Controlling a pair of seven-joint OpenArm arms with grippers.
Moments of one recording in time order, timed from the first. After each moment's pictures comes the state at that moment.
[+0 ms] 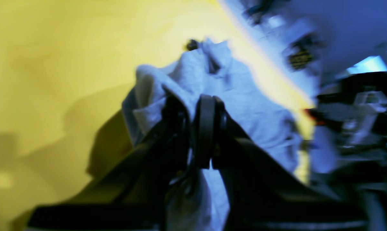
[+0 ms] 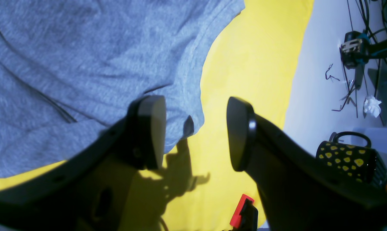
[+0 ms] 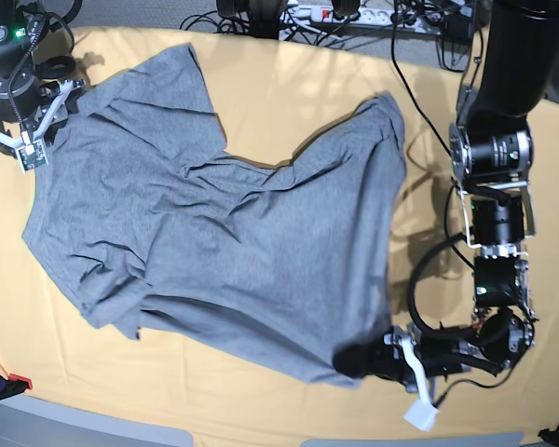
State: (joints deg) left arm -47.1 -15.5 -0.9 55.7 -69.9 -43.9 78.1; right arm -35.6 32.2 17.2 133.1 4.0 5.1 -60.0
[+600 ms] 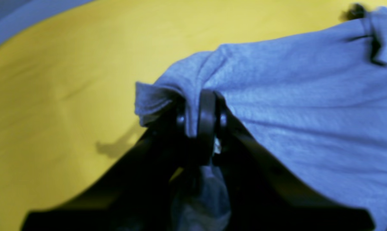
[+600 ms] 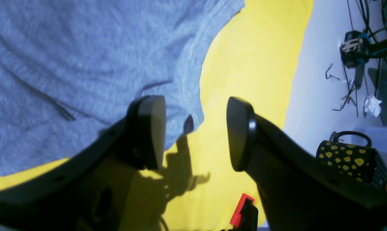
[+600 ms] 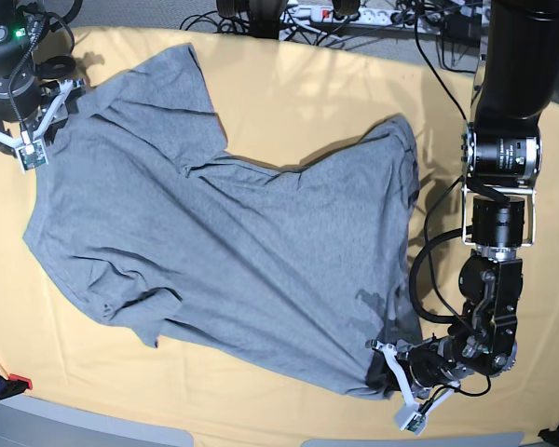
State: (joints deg) left arm -47.6 -17.2 10.8 55.7 -26.0 -34.9 45.5; right arm -35.6 32.2 17.2 133.1 4.0 5.0 -60.5
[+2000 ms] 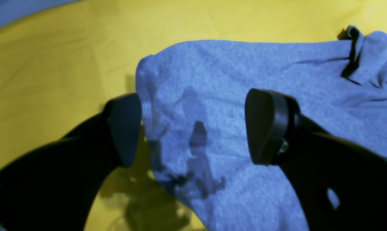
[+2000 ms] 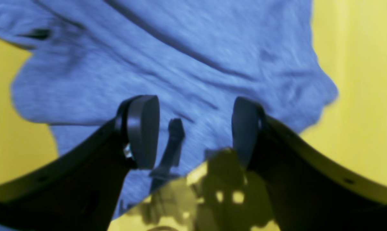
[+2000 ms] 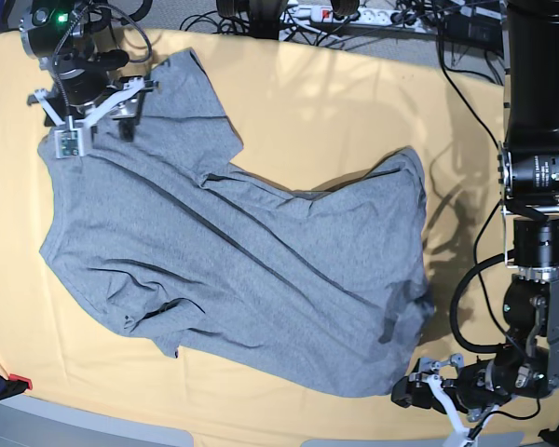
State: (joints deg) left arm -54.2 -24.3 12.1 55.7 -41.5 -30.3 59.0; right arm -32.1 3.9 17.4 133.1 12.3 12.0 -54.7
